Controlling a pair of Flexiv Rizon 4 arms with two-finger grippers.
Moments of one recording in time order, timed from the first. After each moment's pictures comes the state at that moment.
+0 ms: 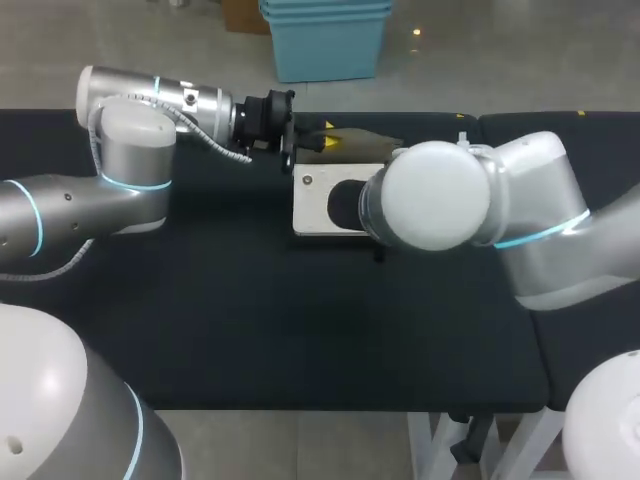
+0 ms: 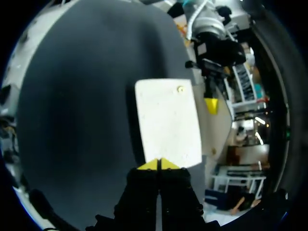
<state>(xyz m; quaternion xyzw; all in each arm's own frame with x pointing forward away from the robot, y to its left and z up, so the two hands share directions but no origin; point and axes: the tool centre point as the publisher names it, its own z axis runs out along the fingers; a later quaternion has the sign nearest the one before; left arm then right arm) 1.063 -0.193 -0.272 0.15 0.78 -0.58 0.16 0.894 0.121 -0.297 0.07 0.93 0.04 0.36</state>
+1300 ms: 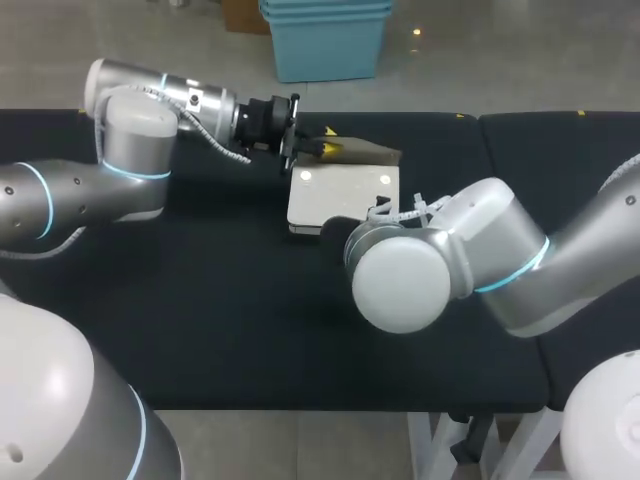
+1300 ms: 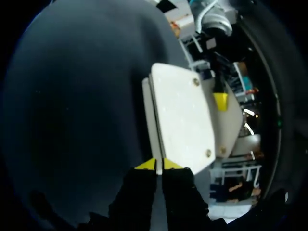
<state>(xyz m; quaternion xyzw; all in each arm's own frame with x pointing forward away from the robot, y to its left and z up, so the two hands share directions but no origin) 1.070 -0.195 -0.290 0.20 0.78 -0.57 0.15 0.904 0.130 -0.358 0.11 0.90 0.04 0.42</state>
